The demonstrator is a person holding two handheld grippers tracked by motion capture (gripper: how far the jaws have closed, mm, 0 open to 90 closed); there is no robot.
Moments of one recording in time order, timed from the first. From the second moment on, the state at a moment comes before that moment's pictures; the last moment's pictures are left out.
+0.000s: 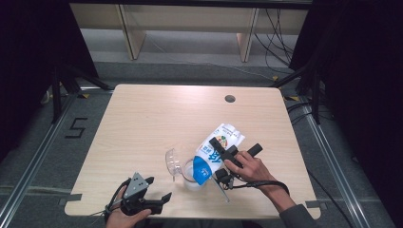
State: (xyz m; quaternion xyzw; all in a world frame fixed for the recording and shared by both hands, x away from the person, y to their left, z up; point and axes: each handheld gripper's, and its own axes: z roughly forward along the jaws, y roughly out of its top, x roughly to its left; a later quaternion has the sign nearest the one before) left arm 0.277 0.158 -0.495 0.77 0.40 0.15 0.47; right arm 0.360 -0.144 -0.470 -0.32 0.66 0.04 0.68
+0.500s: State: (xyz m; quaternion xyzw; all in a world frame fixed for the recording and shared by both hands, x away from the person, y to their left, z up) left arm 0.277 0.158 -0.495 0.77 0.40 0.15 0.47; right arm 0.360 -0.146 -0.469 -0.31 0.66 0.06 0.68
